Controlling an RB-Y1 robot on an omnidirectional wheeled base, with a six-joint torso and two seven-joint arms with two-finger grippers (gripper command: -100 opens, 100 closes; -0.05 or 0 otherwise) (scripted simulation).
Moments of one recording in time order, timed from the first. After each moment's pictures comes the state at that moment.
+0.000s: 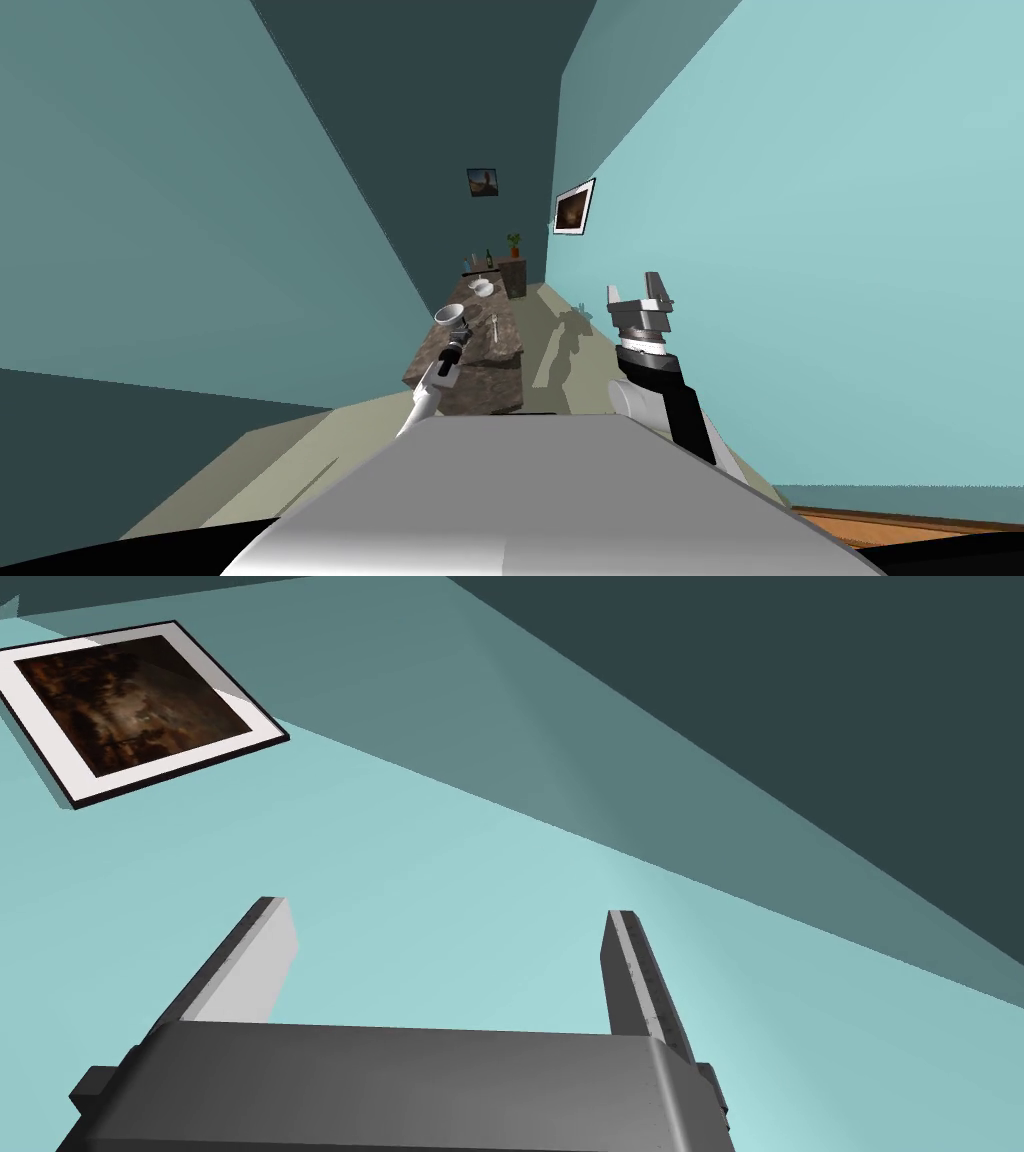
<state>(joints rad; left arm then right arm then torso) -0.12 0.16 0.20 -1.11 -0.53 -0.34 -0.93 0.47 0.00 -0.07 -2.39 -0.03 -0.40 -0.15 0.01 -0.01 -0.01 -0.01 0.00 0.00</state>
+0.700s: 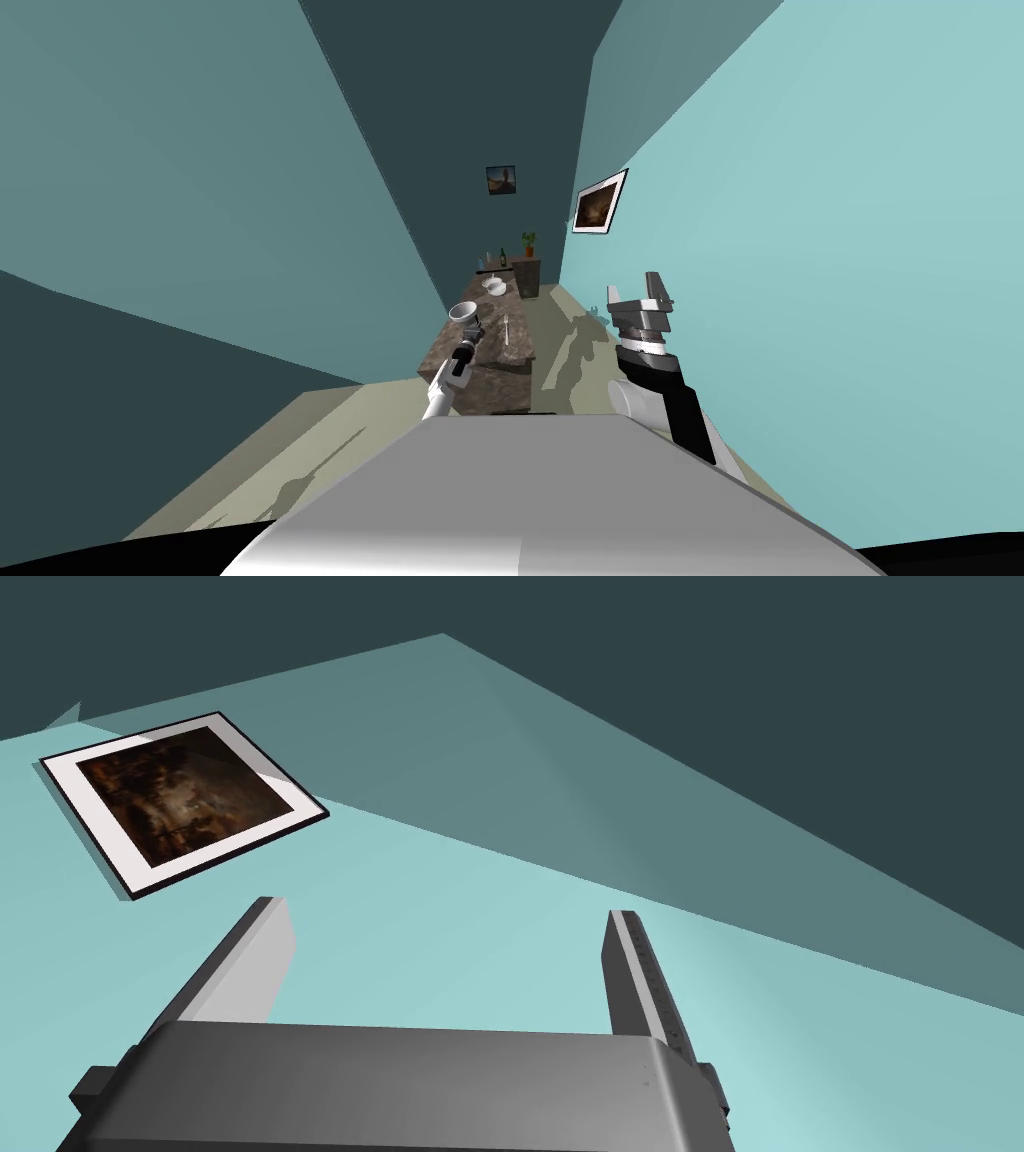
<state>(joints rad) -0.11 0.06 0.15 -1.18 -0.70 -0.34 -0.86 0.47 0.00 -0.07 -2.39 -0.03 -0.40 -0.15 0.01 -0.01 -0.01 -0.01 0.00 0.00</state>
